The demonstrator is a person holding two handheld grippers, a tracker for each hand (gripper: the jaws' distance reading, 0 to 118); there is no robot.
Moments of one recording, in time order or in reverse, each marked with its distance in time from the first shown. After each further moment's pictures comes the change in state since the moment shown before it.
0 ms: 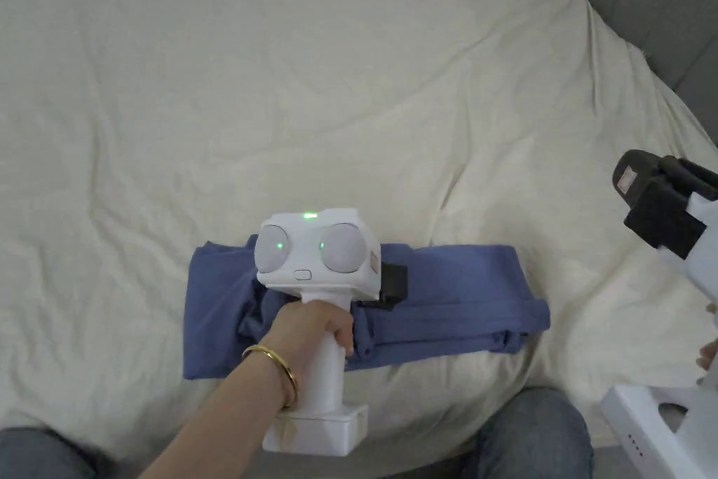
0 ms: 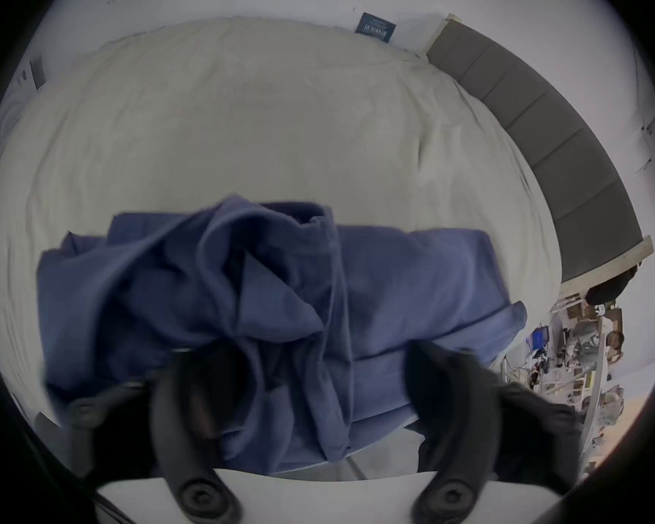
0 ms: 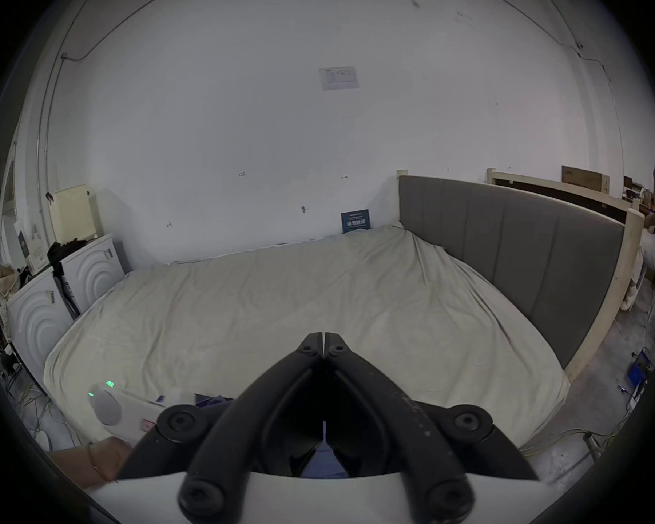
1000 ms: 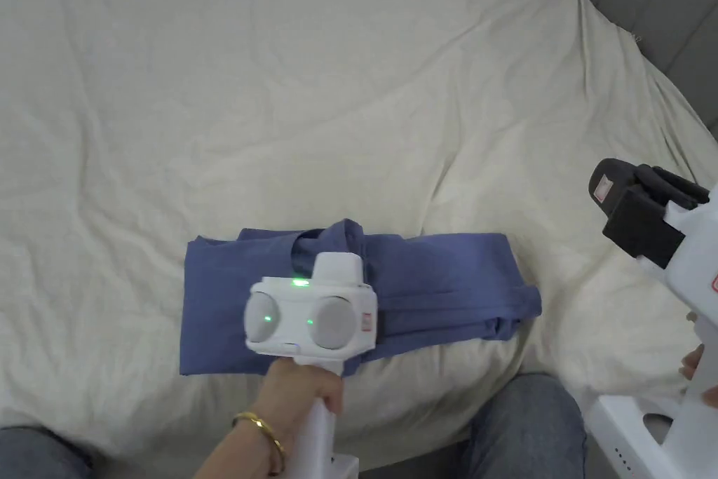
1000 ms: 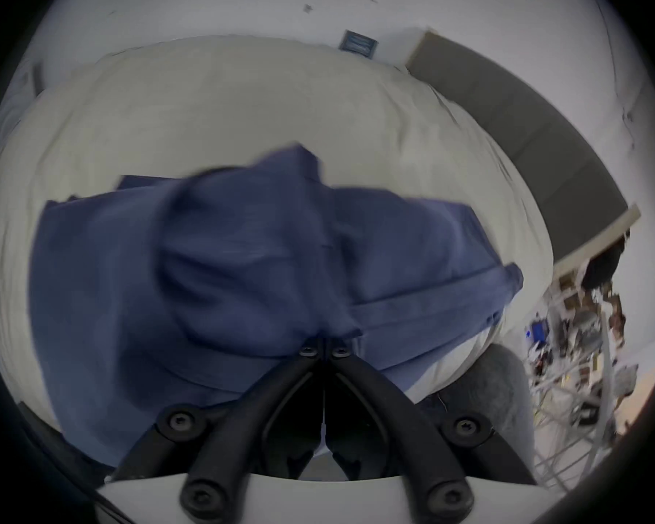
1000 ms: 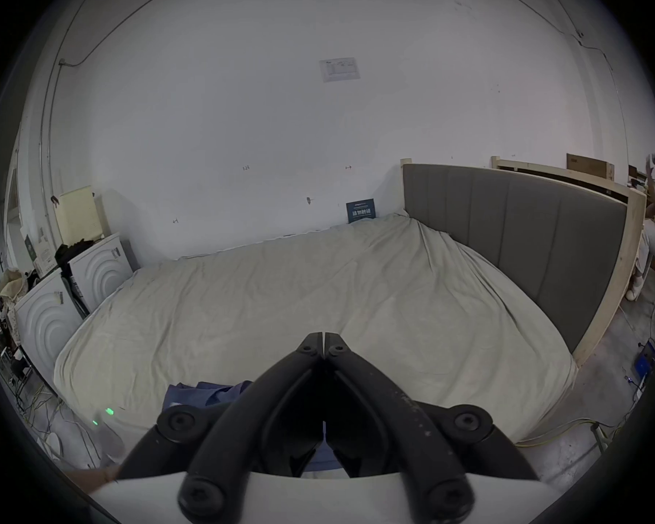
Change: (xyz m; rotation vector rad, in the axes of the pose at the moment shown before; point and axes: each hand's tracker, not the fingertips) left arm 0.019 -0.064 -0.025 0.032 -0.019 -0.105; right arm 0.008 -0.015 0.007 -0.036 0.038 -0.034
